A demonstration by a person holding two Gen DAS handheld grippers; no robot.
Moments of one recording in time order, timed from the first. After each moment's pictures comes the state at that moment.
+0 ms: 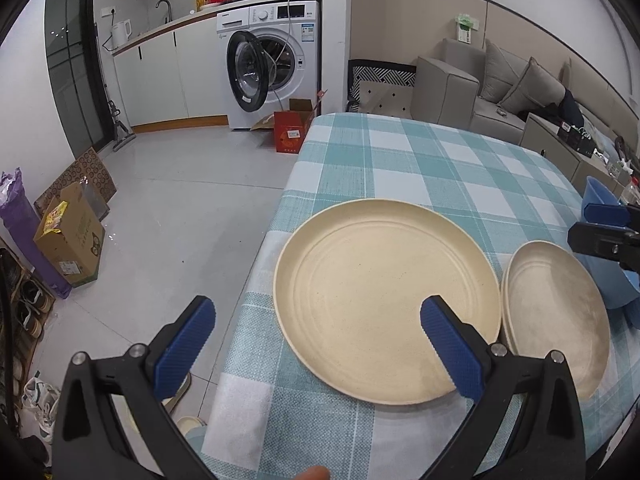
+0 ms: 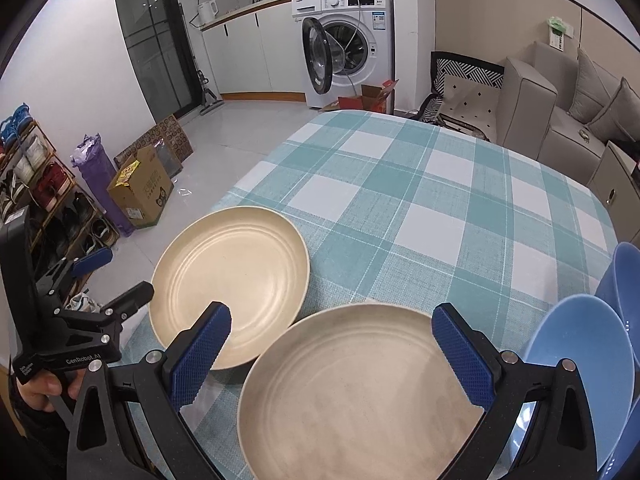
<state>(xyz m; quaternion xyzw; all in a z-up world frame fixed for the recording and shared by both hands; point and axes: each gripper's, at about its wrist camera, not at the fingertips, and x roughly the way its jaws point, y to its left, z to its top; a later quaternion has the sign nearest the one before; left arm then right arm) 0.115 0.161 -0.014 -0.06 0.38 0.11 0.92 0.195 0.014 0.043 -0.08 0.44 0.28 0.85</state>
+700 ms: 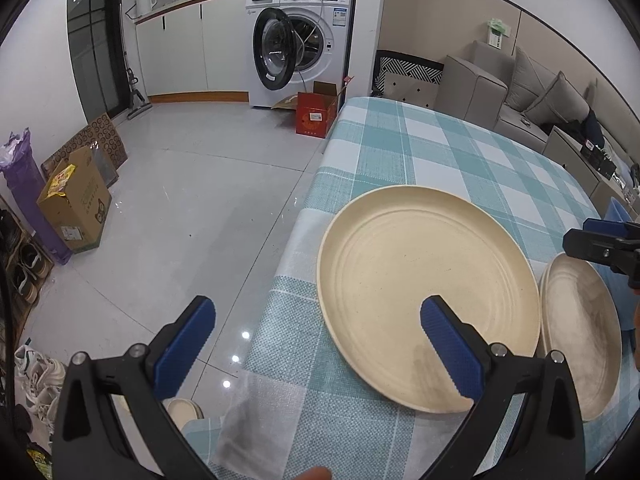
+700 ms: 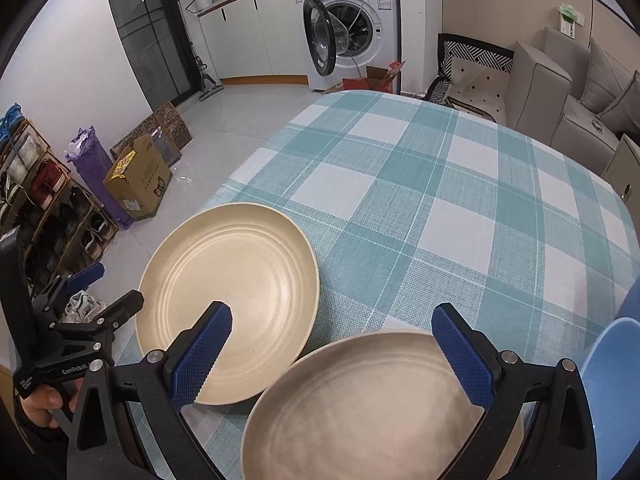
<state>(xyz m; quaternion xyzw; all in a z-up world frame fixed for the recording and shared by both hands) 0.119 0.195 -0.042 -0.11 0.40 0.14 0.90 0.227 0.049 0.012 -0.09 0.47 0.28 0.83</state>
